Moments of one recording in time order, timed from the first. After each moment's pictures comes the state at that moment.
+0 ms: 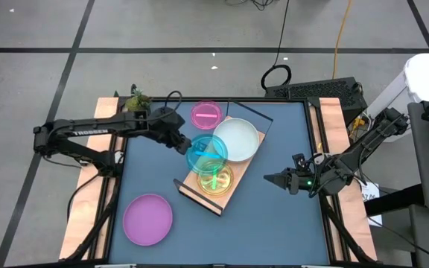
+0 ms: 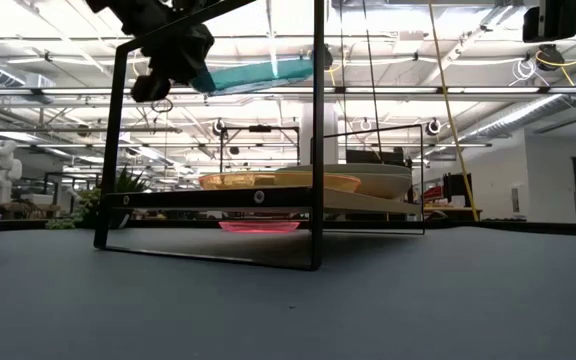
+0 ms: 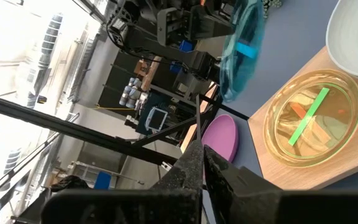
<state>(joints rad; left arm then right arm) 0.23 1.25 1.03 -0.60 0.18 -0.77 0.69 0.88 0.57 0.12 0.81 1.32</state>
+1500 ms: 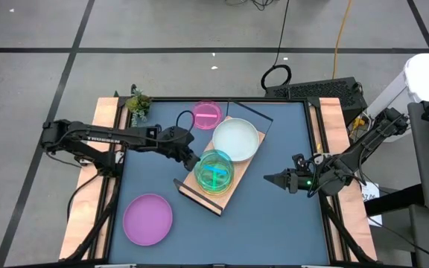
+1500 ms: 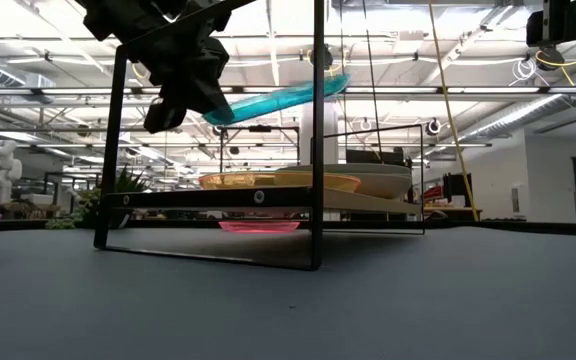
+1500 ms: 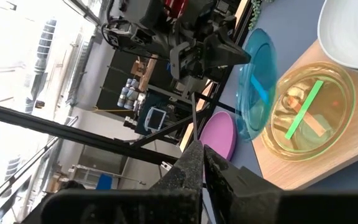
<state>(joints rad) 0.08 1.34 0.87 -0.28 0.13 -0.78 0.69 0.88 0.57 0.09 0.81 1.38</state>
